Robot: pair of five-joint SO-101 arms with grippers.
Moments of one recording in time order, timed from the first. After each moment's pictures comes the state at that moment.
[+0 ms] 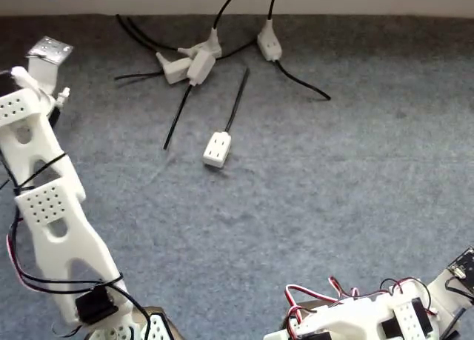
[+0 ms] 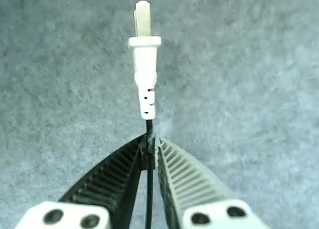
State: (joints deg) left arm -33.3 65.6 -84.3 102.0 -43.3; right arm 70.4 -50.8 94.9 23.8 25.4
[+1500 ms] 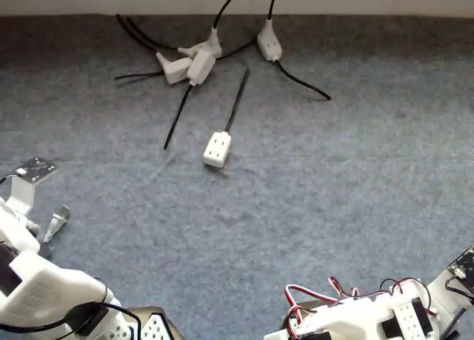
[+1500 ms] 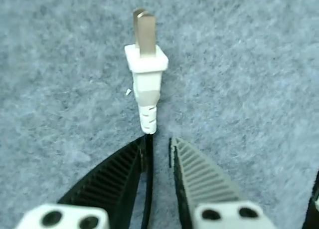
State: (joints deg) left arm -58.4 8.7 26.6 73.0 -78.6; right arm 70.4 -50.8 94.9 23.8 25.4
